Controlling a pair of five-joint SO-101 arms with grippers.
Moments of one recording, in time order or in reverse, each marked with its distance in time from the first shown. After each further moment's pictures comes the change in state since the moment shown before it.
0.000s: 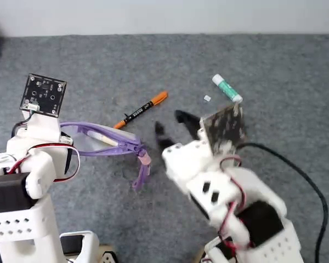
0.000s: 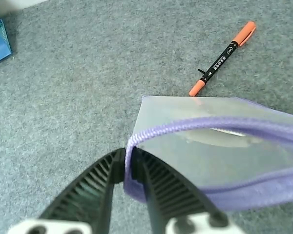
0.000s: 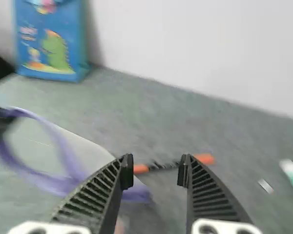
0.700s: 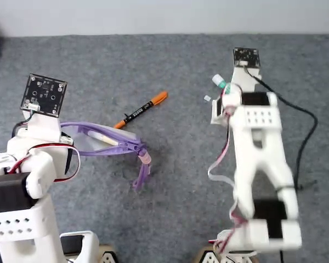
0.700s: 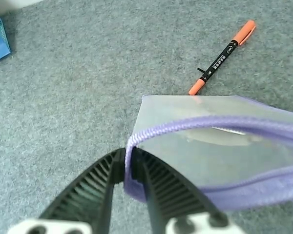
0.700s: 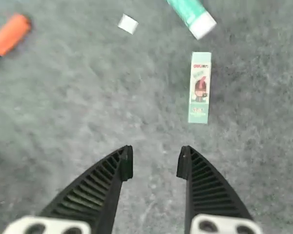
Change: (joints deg) left arm 0.0 0.0 0.1 0.0 0.0; right arm 30.4 65.1 -30.8 12.7 0.0
